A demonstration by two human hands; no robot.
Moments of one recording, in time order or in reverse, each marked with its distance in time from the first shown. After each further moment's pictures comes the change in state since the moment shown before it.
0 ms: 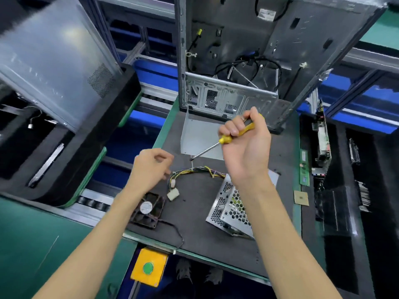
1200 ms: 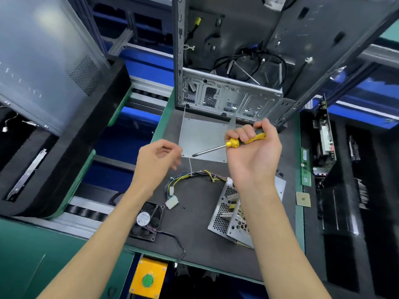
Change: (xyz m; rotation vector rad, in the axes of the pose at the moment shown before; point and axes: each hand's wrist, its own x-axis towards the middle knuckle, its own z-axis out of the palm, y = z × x) left_hand 0.021 0.013 0.008 -0.391 -0.059 0.084; right_hand 0.019 0.011 -0.009 0.112 0.172 -0.065
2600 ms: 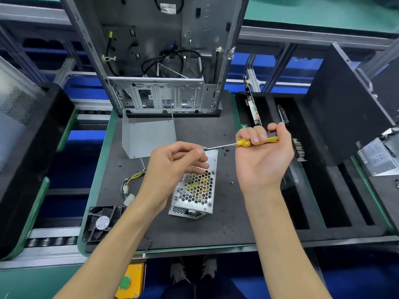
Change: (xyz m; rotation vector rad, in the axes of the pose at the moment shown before) left_hand -0.104 0.075 0.117 -0.242 -0.448 0.051; right_hand -0.079 -0.117 -0.066 0.141 -0.010 -0.411
